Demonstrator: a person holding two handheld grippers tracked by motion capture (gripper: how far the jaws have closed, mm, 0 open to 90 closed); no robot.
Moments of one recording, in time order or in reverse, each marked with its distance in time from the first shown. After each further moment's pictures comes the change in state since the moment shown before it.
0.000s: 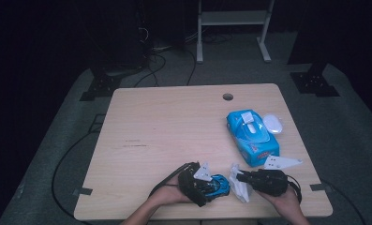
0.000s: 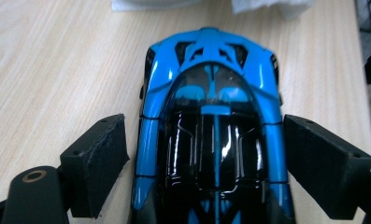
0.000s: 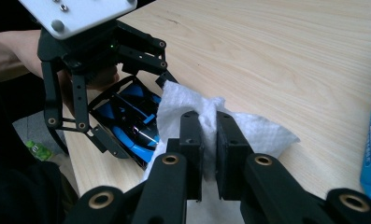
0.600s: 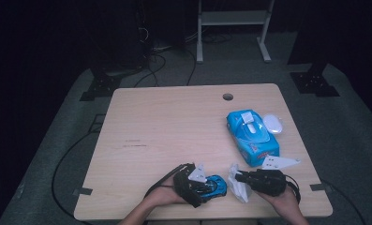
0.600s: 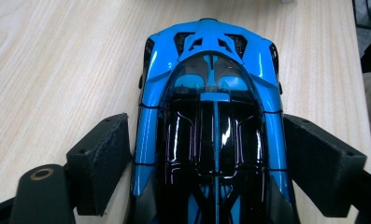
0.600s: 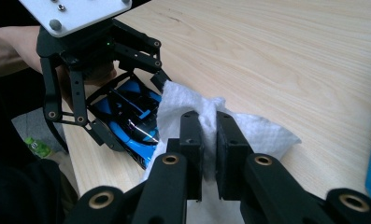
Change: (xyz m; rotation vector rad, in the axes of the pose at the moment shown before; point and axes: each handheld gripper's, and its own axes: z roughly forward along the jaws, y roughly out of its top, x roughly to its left) left arm 0.000 -0.010 -0.007 -0.007 0.006 0.021; right arm 0.002 0.002 0.004 0.013 0.001 -0.015
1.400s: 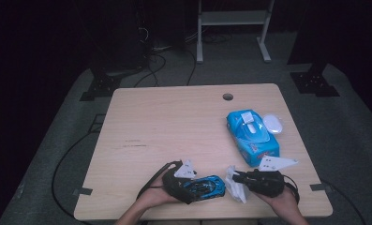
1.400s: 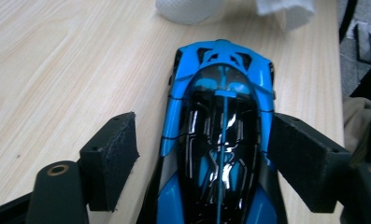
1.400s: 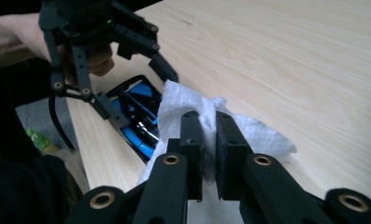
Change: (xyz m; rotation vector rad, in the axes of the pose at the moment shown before) left arm 0.000 -0.012 -0.033 -0.097 0.024 -0.087; right arm 0.012 0.011 -0.003 0.002 0.005 -0.048
